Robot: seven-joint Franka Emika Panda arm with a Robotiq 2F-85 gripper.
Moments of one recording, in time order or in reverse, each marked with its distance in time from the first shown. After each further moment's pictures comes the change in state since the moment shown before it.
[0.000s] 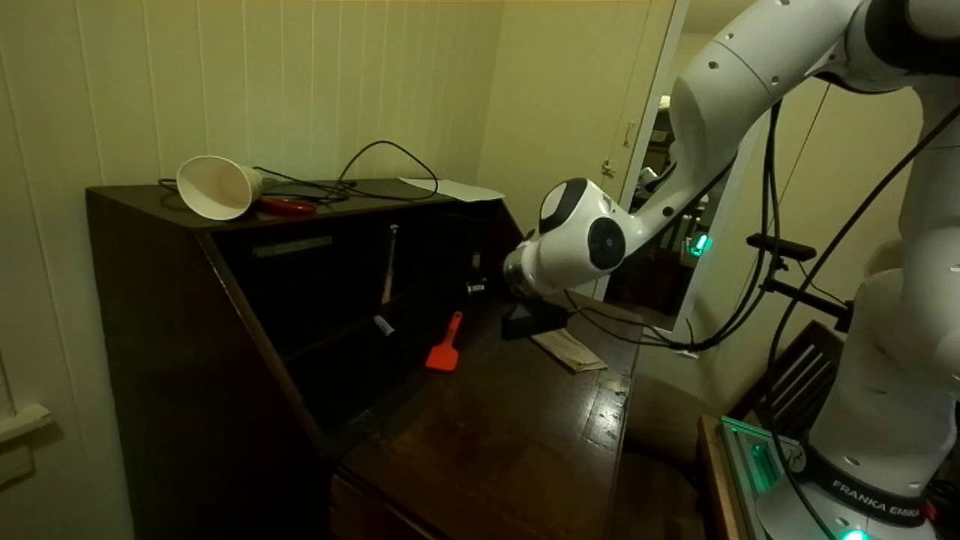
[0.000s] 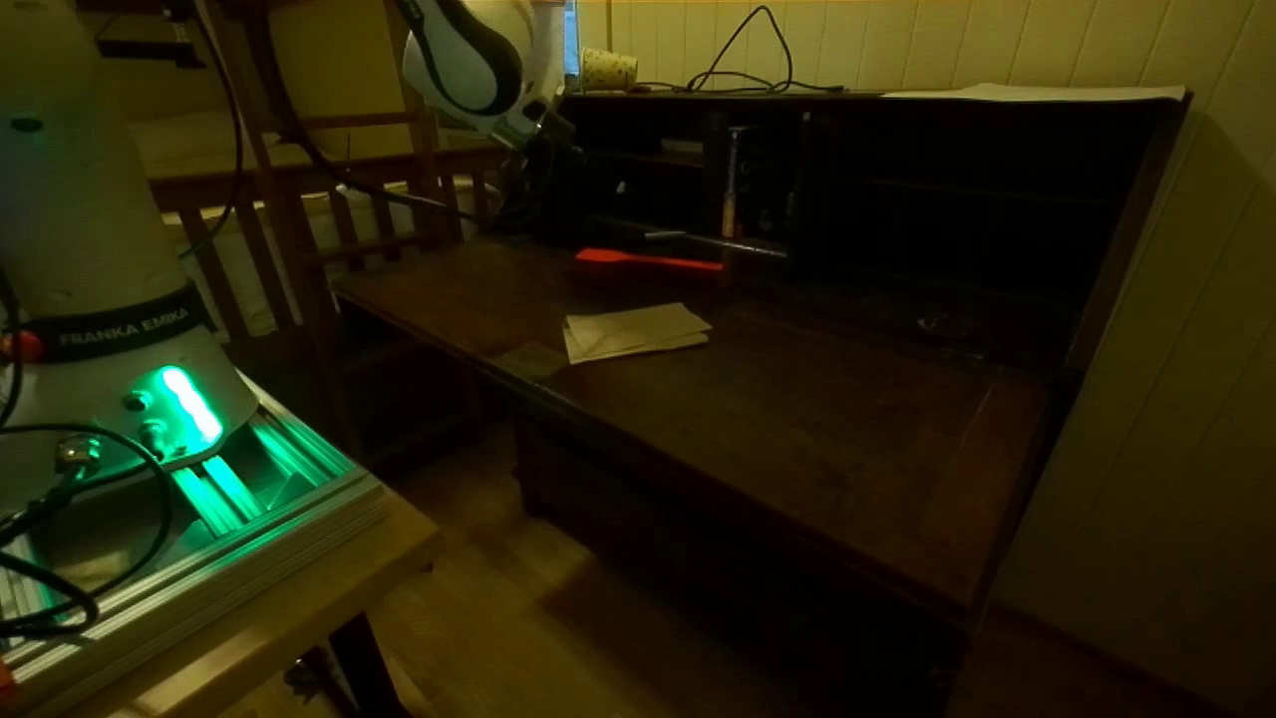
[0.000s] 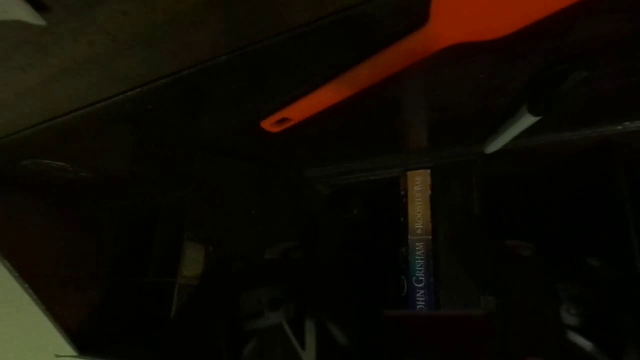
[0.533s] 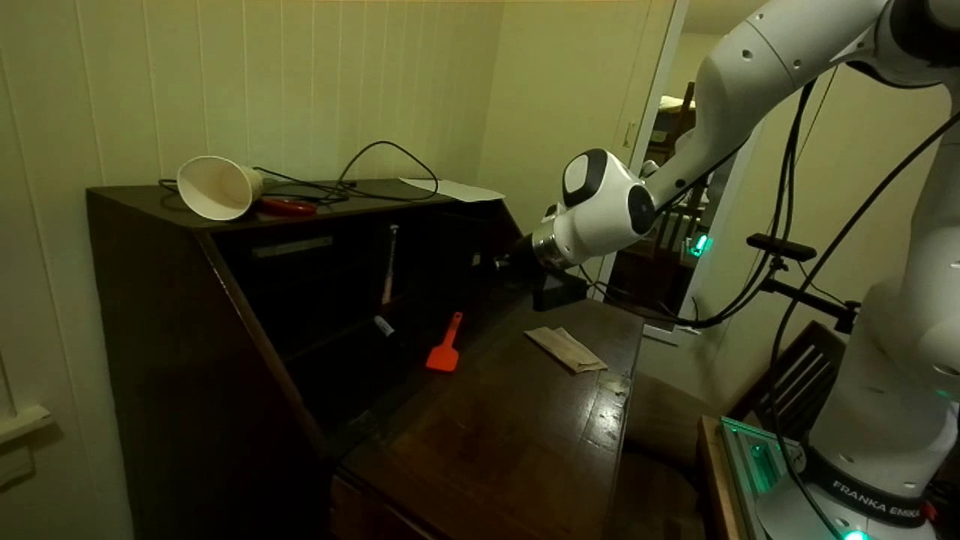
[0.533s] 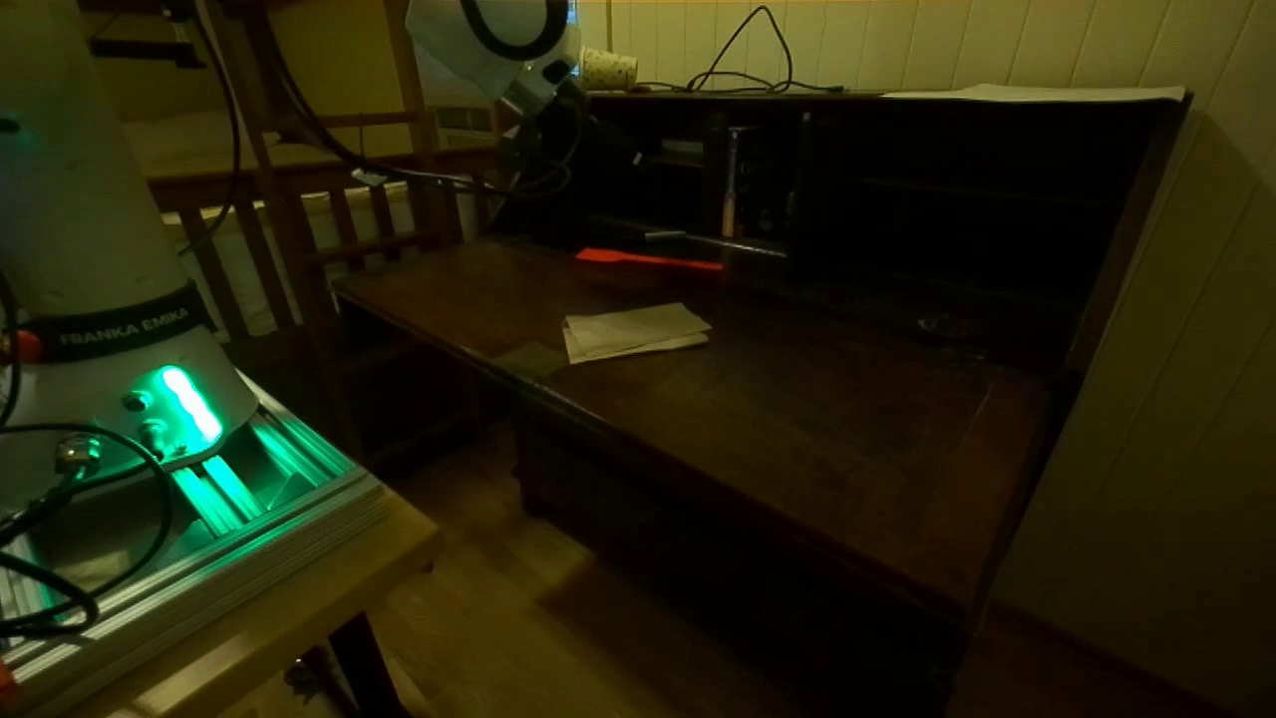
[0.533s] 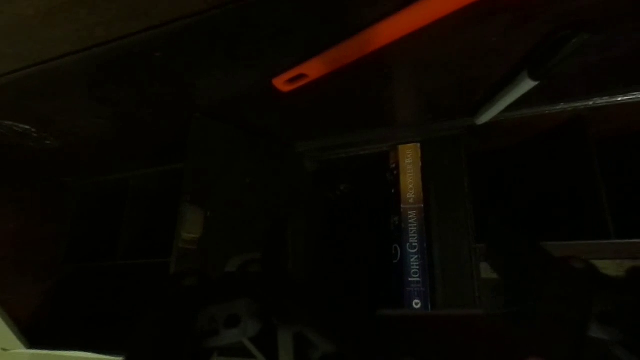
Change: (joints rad) arm -0.099 -0.089 -0.029 0.025 -0.319 0.230 0.135
